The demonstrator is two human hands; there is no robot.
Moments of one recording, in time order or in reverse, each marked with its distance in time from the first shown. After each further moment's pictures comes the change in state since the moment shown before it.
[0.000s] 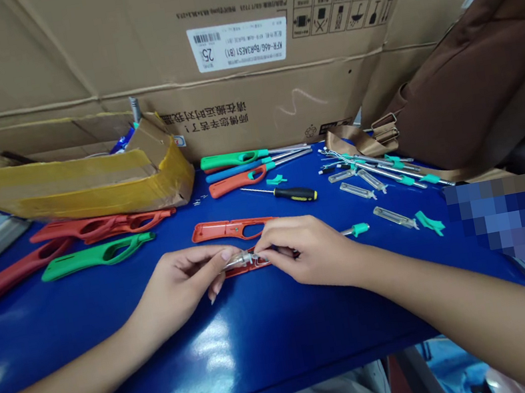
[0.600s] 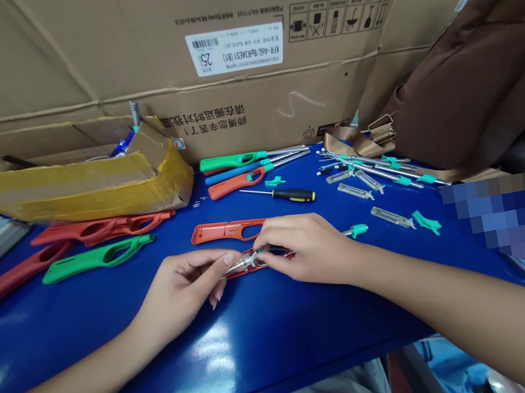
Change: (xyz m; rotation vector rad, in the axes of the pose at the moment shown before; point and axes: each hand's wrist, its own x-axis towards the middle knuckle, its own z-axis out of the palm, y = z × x) left_hand -0.003 0.002 0.002 0.043 -0.017 0.030; right_hand 0.000 0.001 -0.002 -0.152 -0.035 0.032
